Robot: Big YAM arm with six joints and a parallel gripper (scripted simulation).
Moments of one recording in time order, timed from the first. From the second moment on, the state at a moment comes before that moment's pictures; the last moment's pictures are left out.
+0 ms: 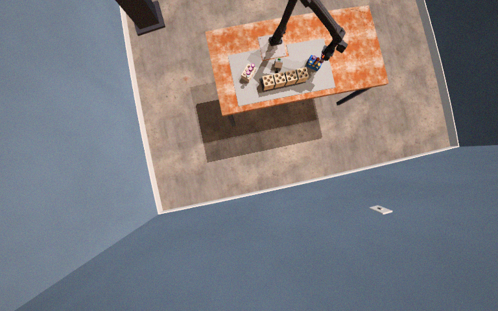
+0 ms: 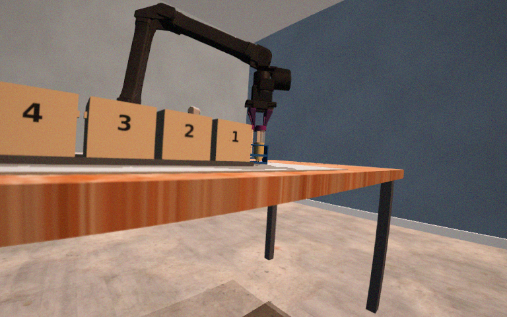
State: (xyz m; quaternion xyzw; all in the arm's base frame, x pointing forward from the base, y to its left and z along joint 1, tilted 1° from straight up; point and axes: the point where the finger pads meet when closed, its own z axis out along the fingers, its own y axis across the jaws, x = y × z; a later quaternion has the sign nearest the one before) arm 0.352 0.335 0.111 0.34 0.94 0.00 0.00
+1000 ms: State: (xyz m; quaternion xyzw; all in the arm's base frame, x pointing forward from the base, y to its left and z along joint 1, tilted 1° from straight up) arm 0.354 0.338 0.179 0.34 0.94 0.00 0.01
